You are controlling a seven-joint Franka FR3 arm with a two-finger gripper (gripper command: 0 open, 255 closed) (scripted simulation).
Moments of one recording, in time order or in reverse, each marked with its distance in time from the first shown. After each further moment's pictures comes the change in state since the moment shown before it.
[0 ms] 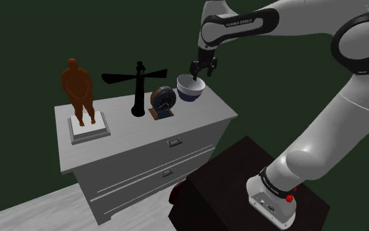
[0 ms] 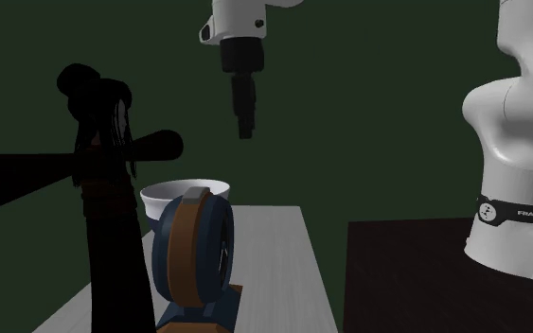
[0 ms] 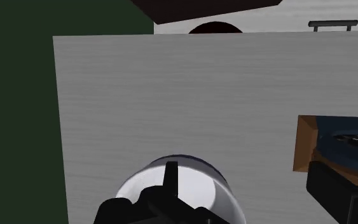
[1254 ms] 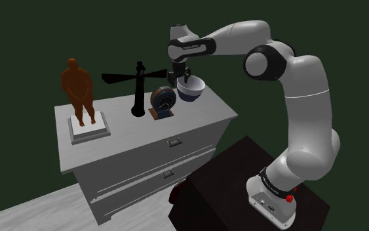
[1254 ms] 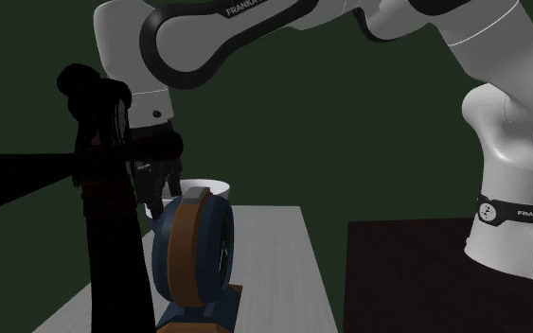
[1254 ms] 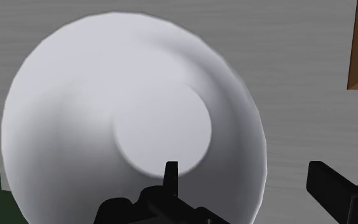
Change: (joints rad) arm 0.022 0.671 -0.012 0.659 -0.046 -0.043 0.026
